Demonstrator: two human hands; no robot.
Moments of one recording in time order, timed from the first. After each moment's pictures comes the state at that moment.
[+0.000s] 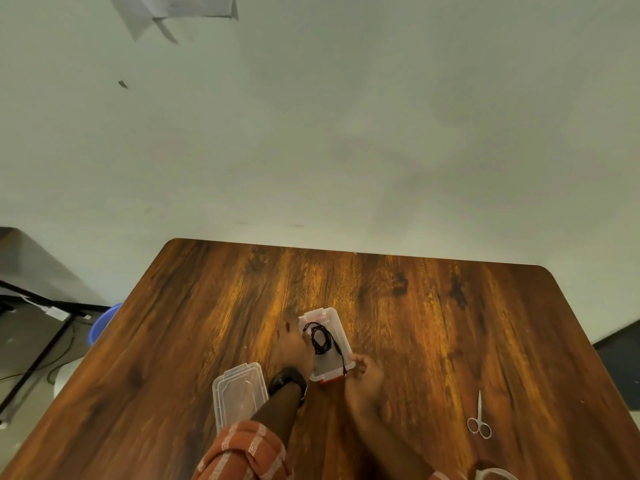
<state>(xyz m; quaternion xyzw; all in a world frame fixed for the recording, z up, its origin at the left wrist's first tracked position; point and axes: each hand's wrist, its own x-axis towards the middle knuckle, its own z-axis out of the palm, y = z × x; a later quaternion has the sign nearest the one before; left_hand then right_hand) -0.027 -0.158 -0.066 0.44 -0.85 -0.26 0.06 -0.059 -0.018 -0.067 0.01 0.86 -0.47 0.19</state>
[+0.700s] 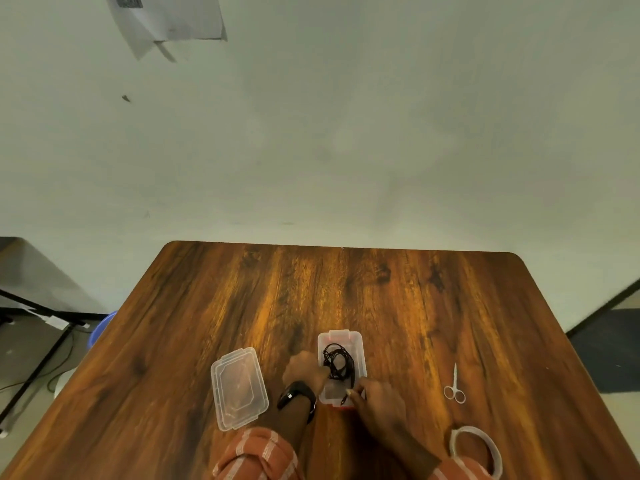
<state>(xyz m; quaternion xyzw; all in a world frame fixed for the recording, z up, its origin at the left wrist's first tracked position) 0.006 -0.085 -0.085 0.47 -0.81 -0.34 -0.07 -0.039 0.086 -0.071 -0.25 0.91 -0.25 0.23</state>
